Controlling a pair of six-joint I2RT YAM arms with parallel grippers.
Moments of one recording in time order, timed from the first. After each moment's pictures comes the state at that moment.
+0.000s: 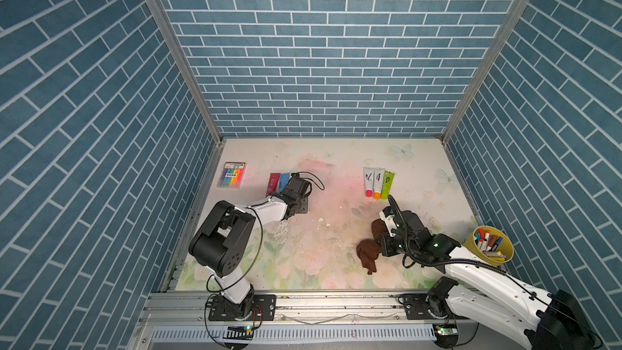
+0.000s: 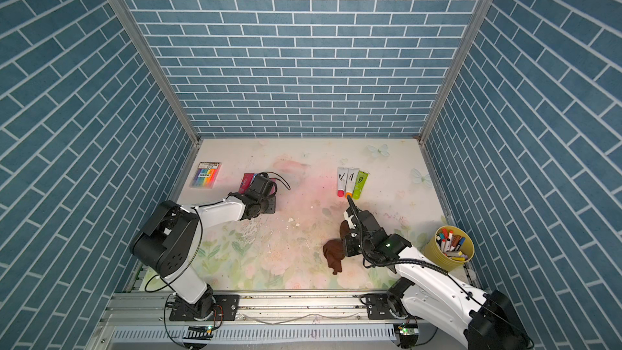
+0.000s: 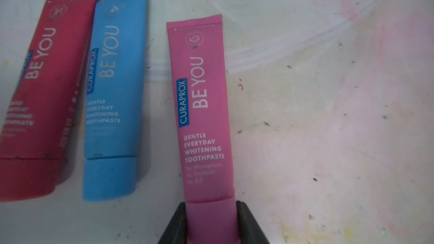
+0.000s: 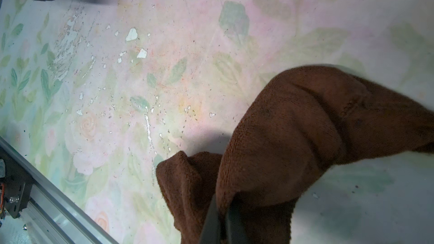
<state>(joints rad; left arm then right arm) -0.49 1.72 0.91 -0.20 -0.23 -0.39 0.72 0.91 0.46 -0.47 -0.14 0.44</state>
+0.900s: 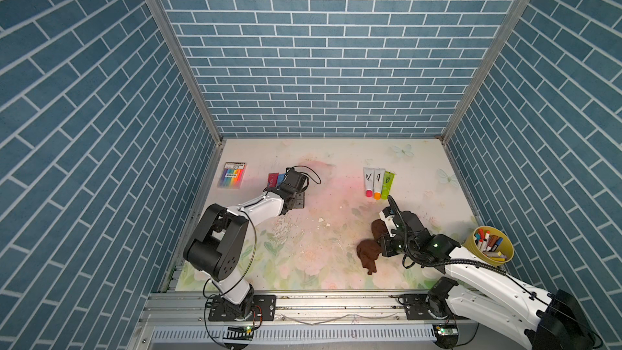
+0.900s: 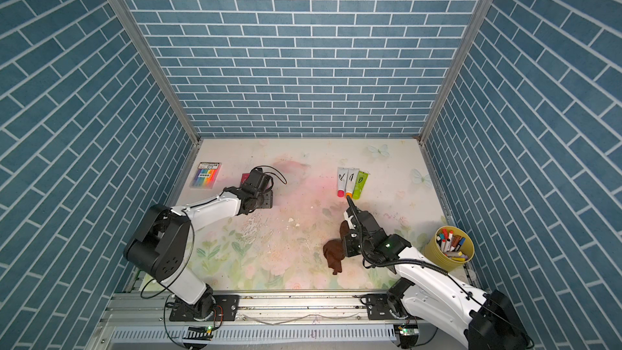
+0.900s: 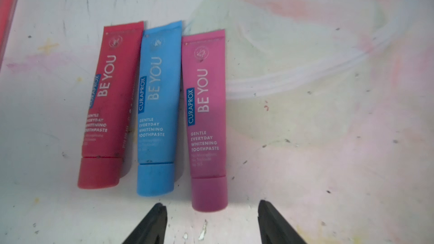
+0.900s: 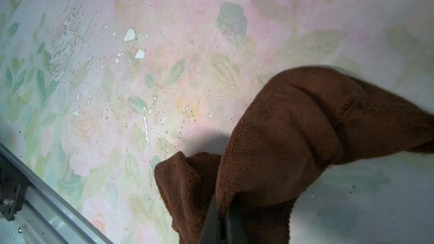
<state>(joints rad) -0.49 1.62 0.95 -0.32 -0.29 -0.41 0.73 0.91 0.46 -0.47 -0.12 0.44</state>
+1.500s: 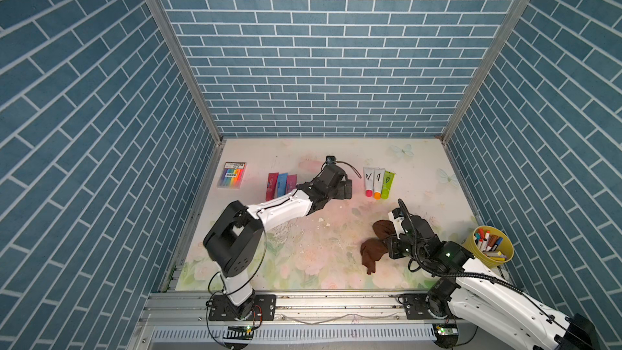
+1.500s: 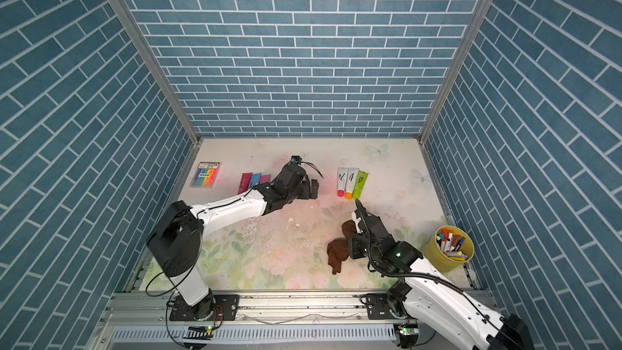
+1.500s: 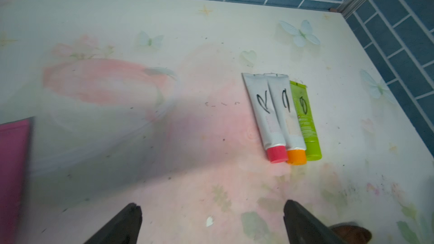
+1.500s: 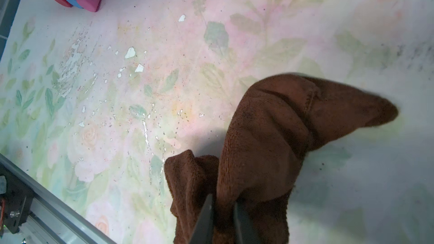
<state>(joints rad) -0.77 1.82 1.27 -0.15 -0.20 -0.53 0.73 0.72 0.41 -0.57 -0.07 0.53</state>
